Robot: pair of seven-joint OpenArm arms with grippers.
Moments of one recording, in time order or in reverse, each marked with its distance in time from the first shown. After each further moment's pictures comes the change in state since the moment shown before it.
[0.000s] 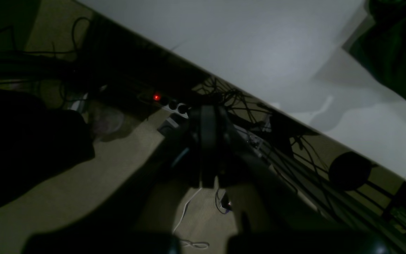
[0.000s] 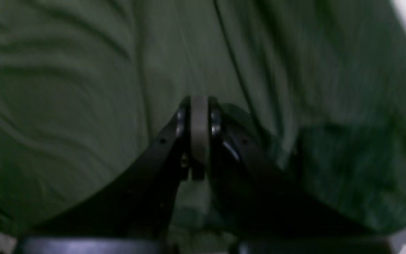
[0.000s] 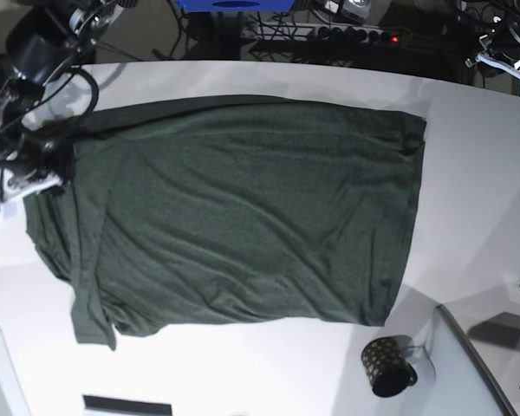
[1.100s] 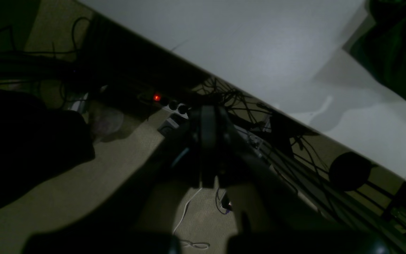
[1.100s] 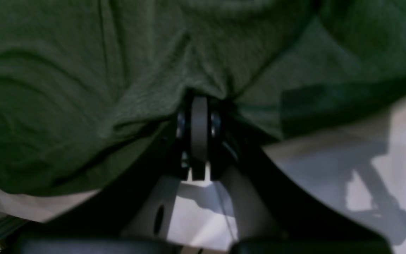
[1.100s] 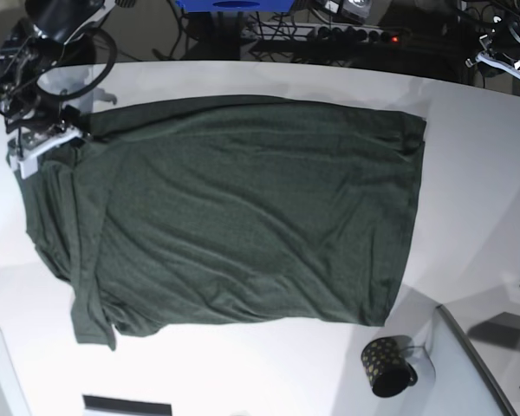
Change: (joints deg) left arm 0.0 -0.2 0.0 0.0 0.0 0.0 0.0; right arm -8.2 -5.2 0.0 5.8 -0.2 0.2 -7.2
